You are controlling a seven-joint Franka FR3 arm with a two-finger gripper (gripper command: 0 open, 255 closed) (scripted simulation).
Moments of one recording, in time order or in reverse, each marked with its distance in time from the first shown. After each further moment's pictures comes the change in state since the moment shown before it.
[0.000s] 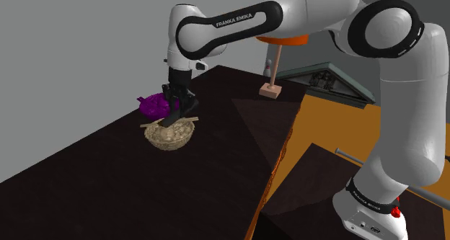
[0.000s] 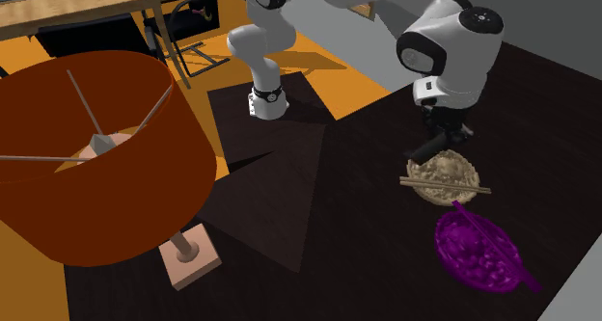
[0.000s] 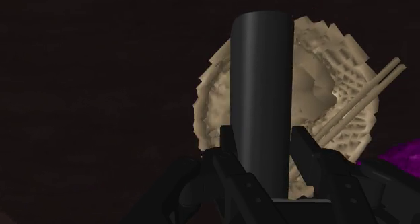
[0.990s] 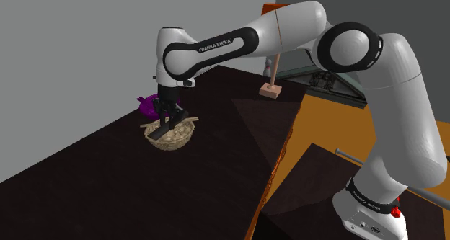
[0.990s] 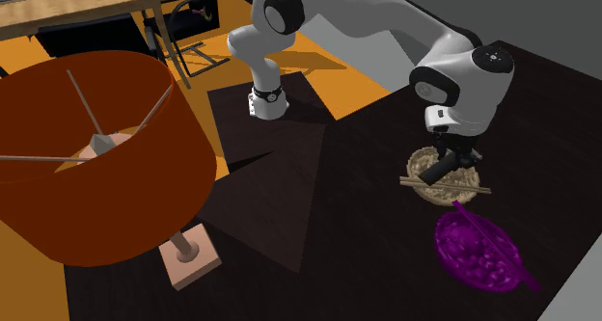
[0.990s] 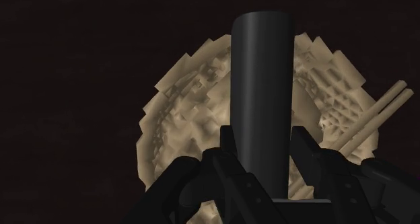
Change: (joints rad) arm 0.078 0.201 -0.028 0.154 -0.071 0.044 0.040
